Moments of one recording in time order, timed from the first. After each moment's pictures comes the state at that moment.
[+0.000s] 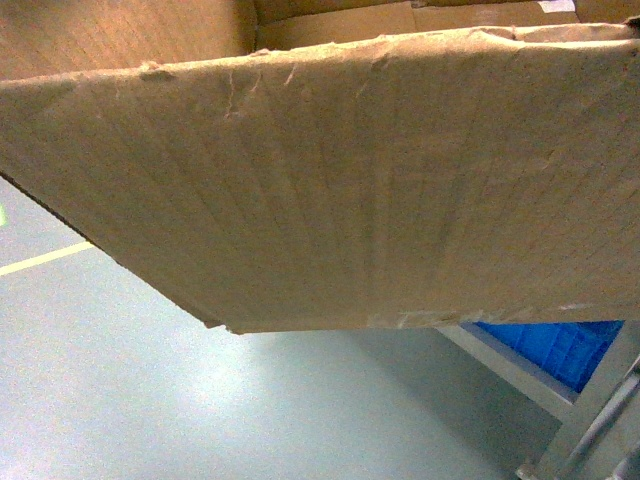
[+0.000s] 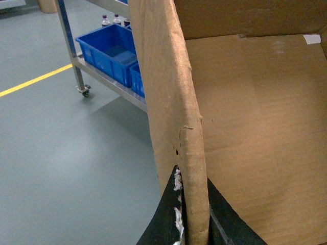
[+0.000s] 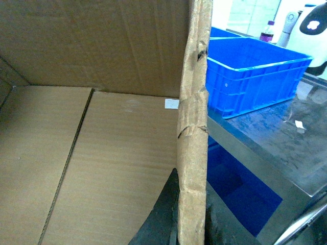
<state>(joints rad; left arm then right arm) -0.49 1.17 0.89 -0.03 -0.25 -0.20 0.05 1.14 0.81 0.27 -0.10 -0.05</state>
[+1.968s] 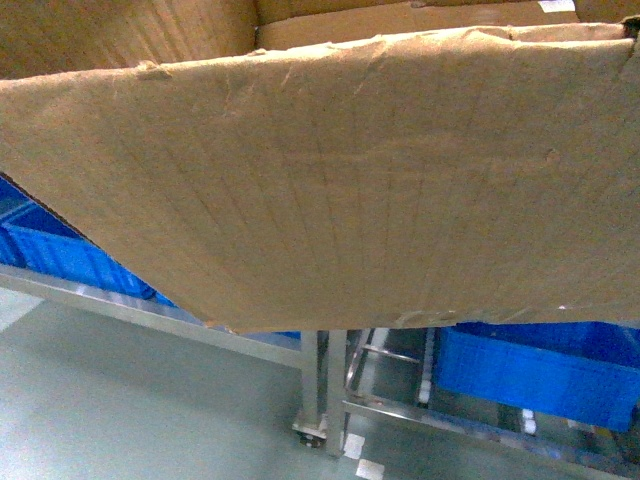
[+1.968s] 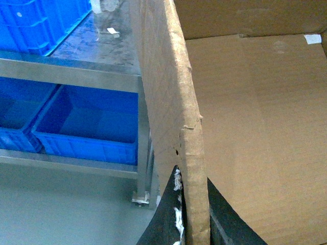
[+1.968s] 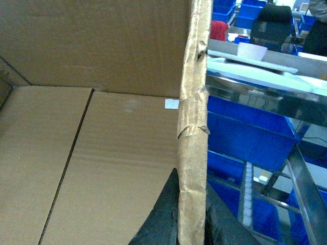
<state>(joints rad) -0.49 1.17 0.89 -0.03 -0.25 -0.20 0.05 1.14 0.81 0.27 -0.10 -0.05</state>
